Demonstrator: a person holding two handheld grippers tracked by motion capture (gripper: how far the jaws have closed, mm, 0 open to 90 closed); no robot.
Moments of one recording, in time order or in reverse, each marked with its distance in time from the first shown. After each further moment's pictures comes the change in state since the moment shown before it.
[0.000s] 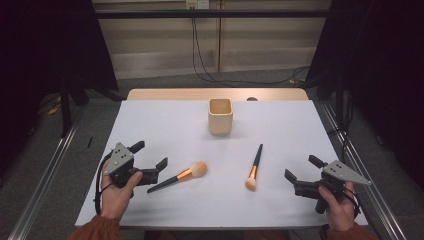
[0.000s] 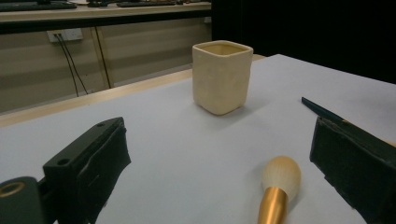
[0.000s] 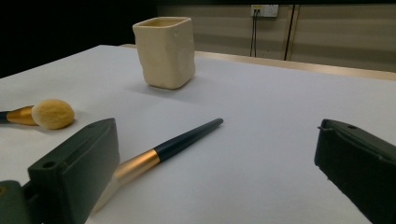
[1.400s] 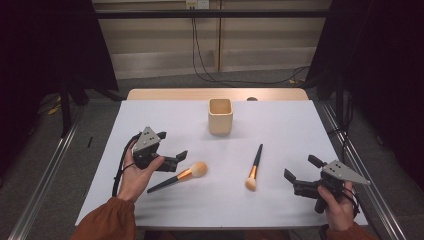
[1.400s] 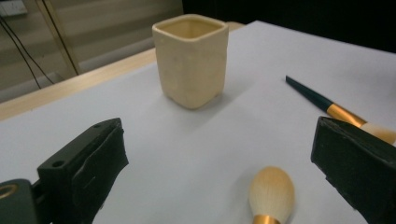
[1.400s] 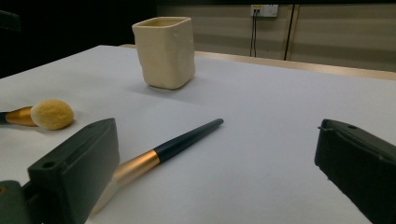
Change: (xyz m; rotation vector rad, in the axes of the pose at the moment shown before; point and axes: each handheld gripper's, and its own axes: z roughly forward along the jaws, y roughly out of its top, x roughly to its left) left arm -0.006 0.022 0.059 0.190 -0.112 0.057; right arm 0.001 0.000 0.001 -0.001 0.001 0.001
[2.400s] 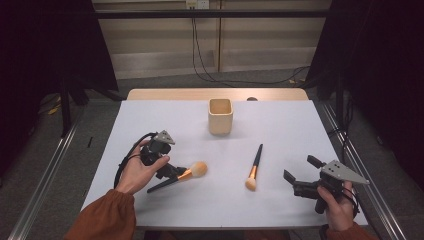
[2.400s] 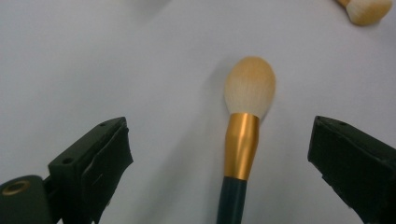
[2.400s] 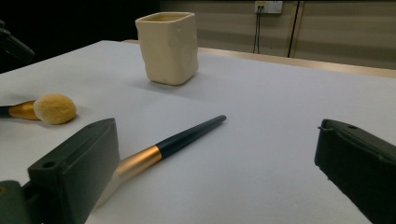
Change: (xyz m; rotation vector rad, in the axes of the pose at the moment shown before) left arm 0.005 0.007 0.023 0.511 -0.189 0.043; right arm 0.000 -0.001 0.001 0.016 0.014 -0.010
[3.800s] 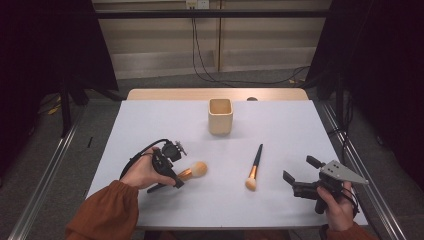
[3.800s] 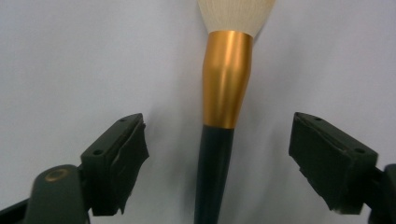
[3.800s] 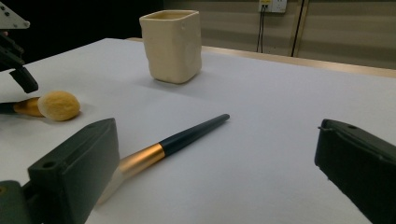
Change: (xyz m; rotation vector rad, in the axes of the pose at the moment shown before) left arm -0.006 0.008 0.033 0.389 -0.073 0.055; right arm 0.001 0.000 0.000 0.006 0.012 -0.004
